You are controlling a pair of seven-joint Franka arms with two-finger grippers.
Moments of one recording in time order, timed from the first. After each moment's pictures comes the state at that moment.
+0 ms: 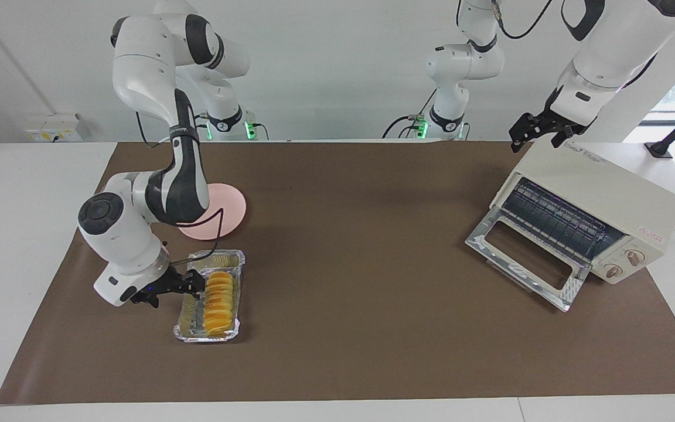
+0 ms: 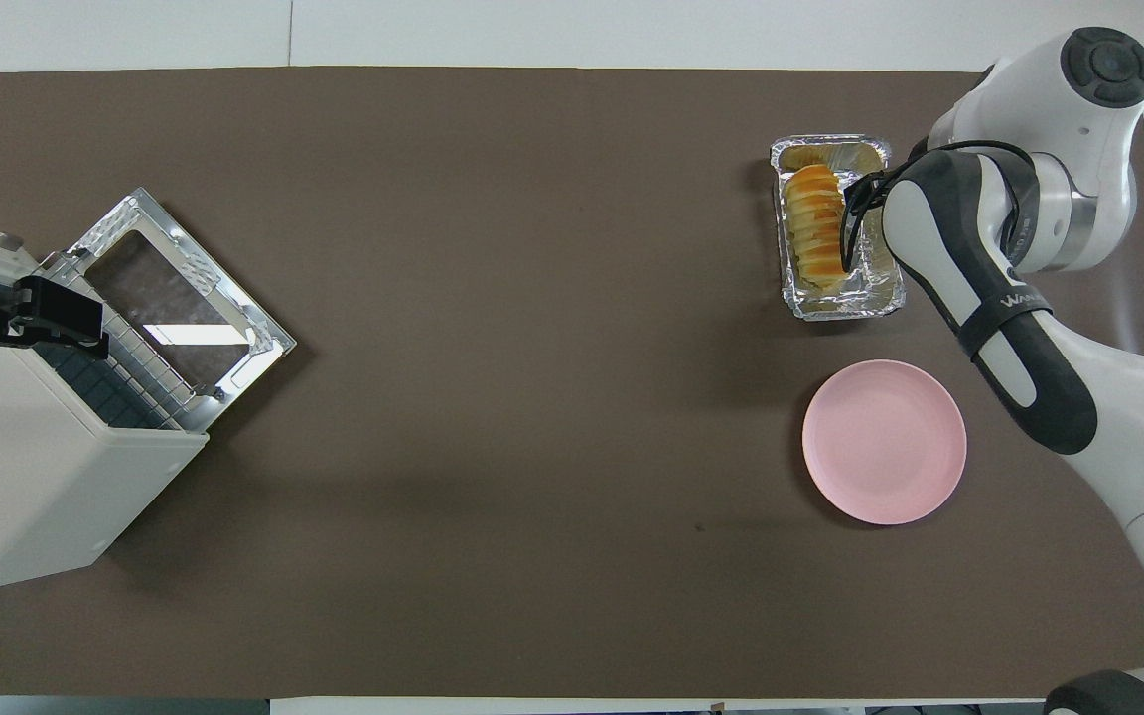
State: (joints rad) left arm -0.04 -0.01 -0.06 -1.55 0.00 1.39 -0.15; right arm 0.00 0.62 0.01 -1.48 0.00 2.16 -0.15
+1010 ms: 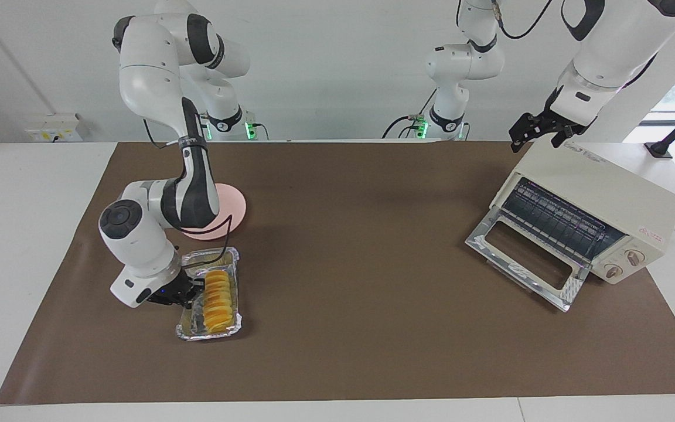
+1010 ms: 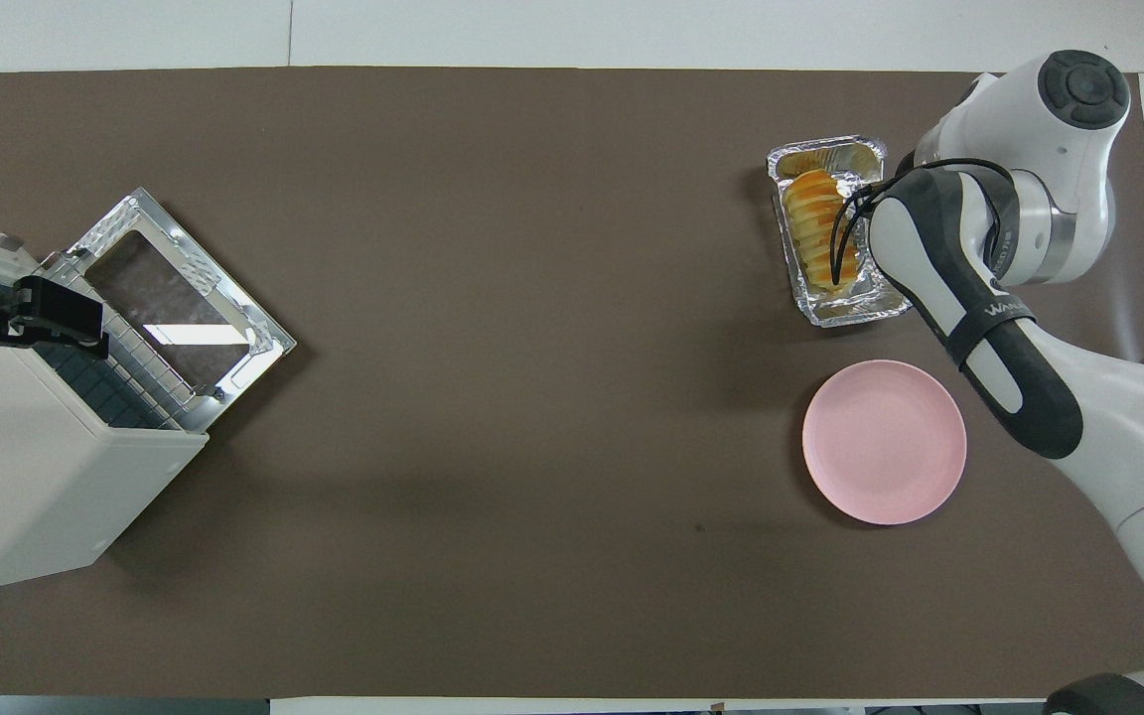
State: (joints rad) left arm -0.04 -0.01 -0.06 -1.55 0.00 1.39 -0.15; right arm 0.01 0.61 0.01 -1.50 0.00 2.18 -0.15
